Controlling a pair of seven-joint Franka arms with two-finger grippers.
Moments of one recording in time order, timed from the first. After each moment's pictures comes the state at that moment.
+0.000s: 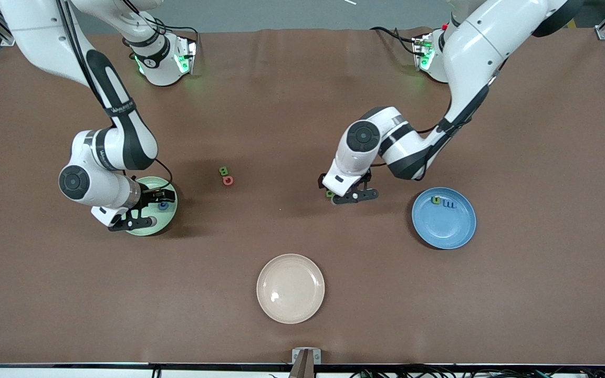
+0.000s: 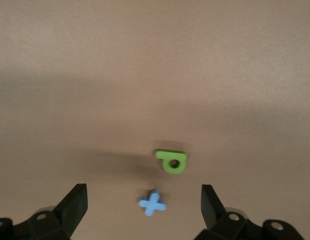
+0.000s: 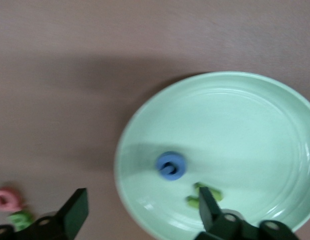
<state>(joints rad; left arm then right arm) -0.11 0.69 -0.65 -1.79 0.46 2.31 -1.15 0.15 0.39 -0.01 -2.03 0.13 2.24 -0.07</state>
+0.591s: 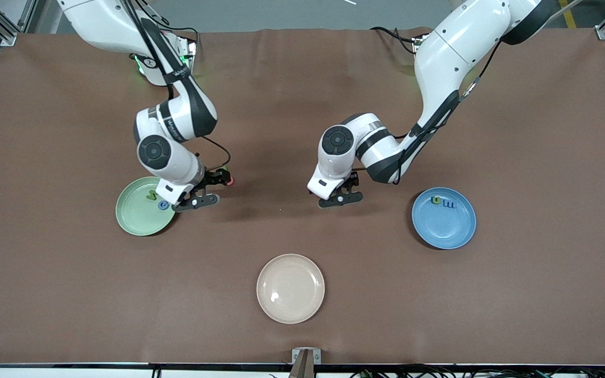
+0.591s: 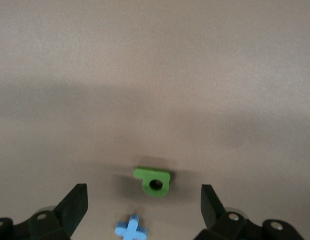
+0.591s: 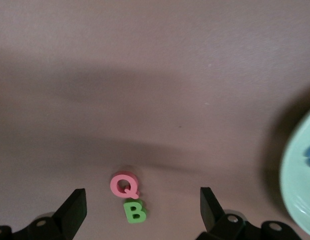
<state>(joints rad) -0.31 0.75 -0.48 -1.70 0.46 2.32 -1.18 0.43 0.36 0.00 -2.09 0.13 2.34 0.13</state>
